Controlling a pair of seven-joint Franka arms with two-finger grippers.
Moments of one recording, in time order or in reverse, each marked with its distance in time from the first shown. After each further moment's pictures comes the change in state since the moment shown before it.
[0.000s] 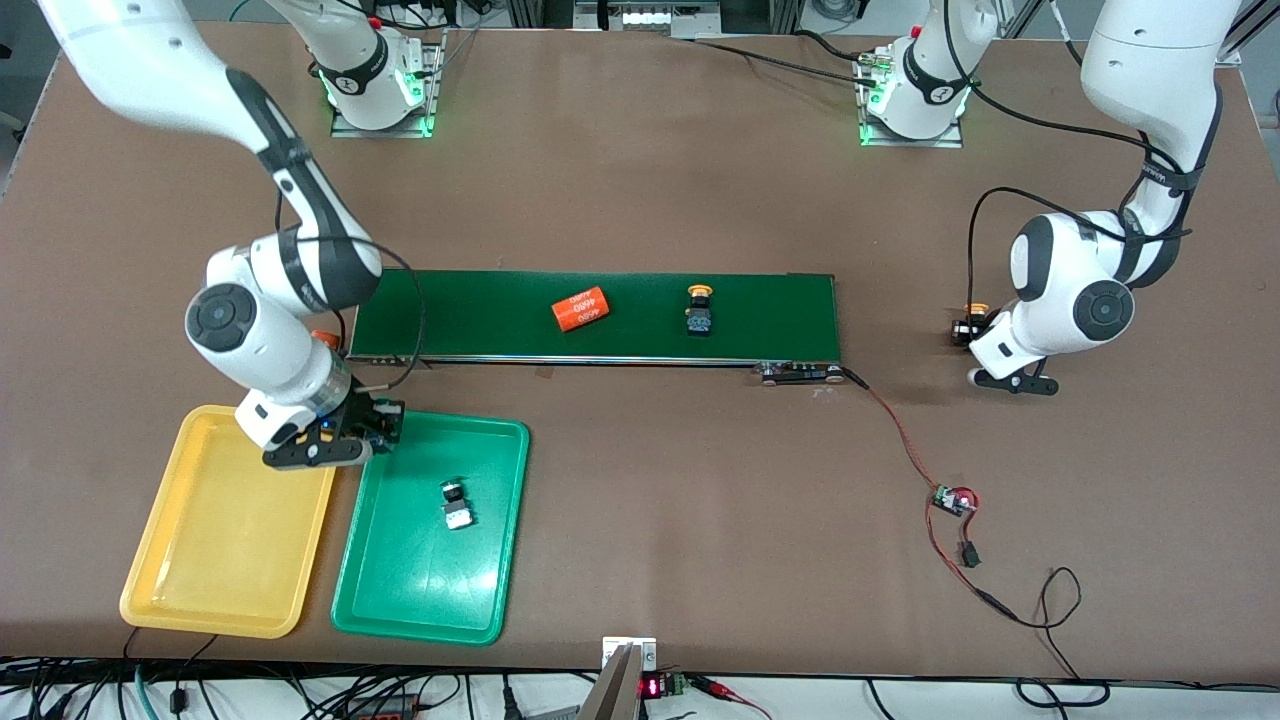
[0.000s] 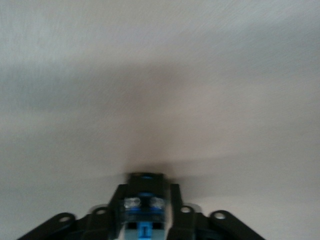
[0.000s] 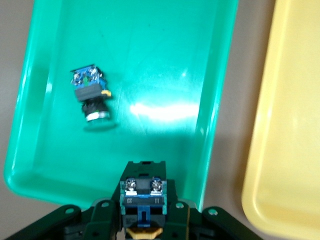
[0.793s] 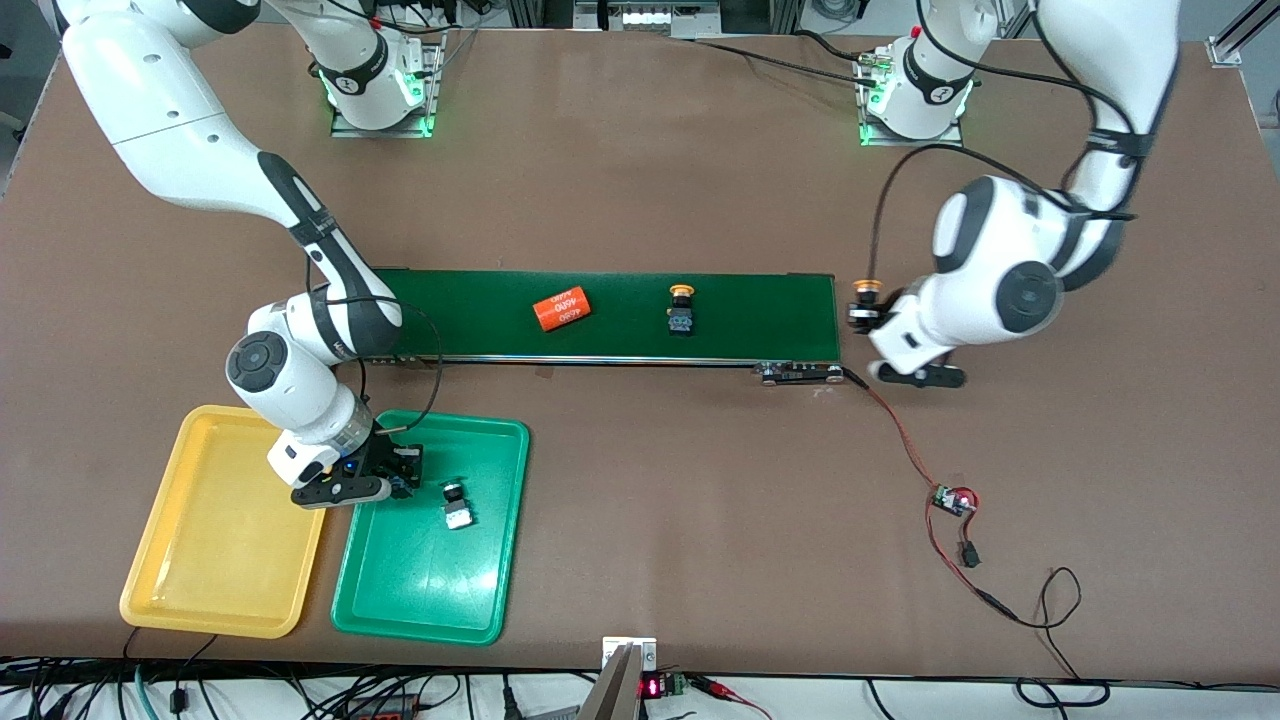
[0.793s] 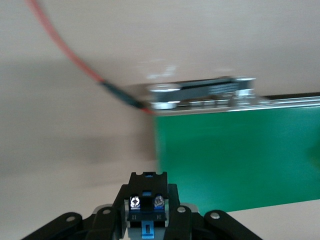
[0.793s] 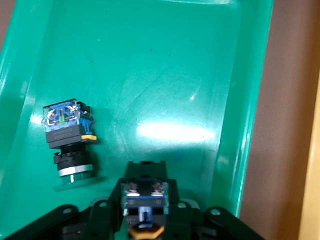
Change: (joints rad) left arm -0.026 -0.083 -0.336 0.213 -0.178 -0.304 -0.352; right arm 0.010 0.195 -0.012 0.117 -0.064 0.168 -0.004
